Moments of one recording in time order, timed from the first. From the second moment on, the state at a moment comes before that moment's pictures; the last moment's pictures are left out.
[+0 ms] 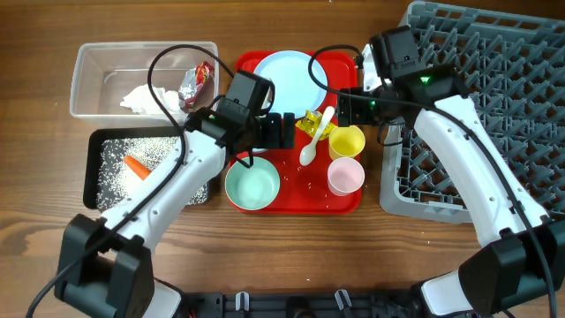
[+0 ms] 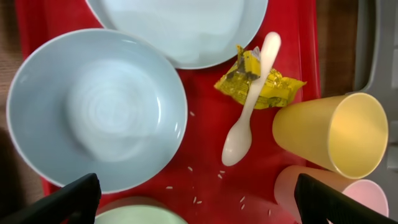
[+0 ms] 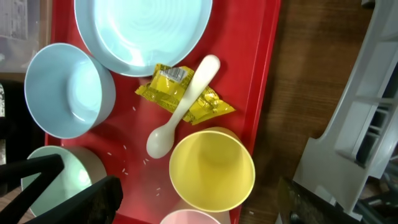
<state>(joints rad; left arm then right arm) -0.49 1.63 1.19 -0.61 0.13 -0.44 0.30 1.65 1.48 -1.00 -0.12 0.22</state>
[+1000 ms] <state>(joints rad) -0.68 1.86 1.19 -0.23 0.23 -0.54 -0.07 1.65 1.48 -1.00 -0.37 0.17</state>
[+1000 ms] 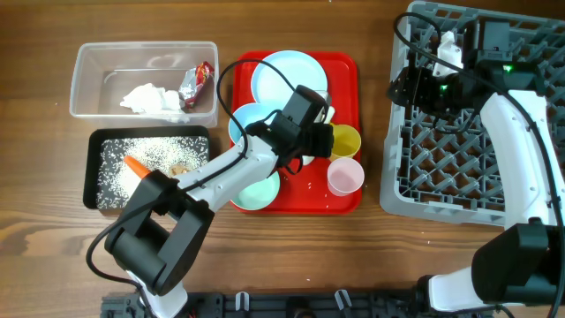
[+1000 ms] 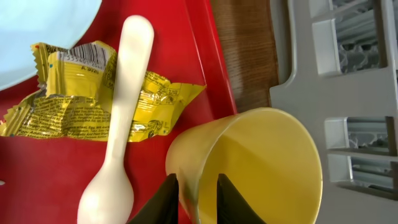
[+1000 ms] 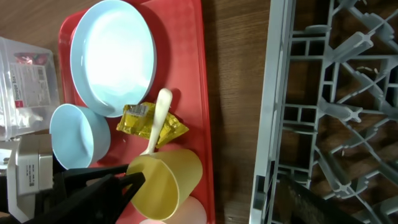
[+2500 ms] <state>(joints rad) -0.19 1.62 1.19 0.04 1.27 -0.70 0.18 1.65 1.42 -0.79 -1.27 -0.33</state>
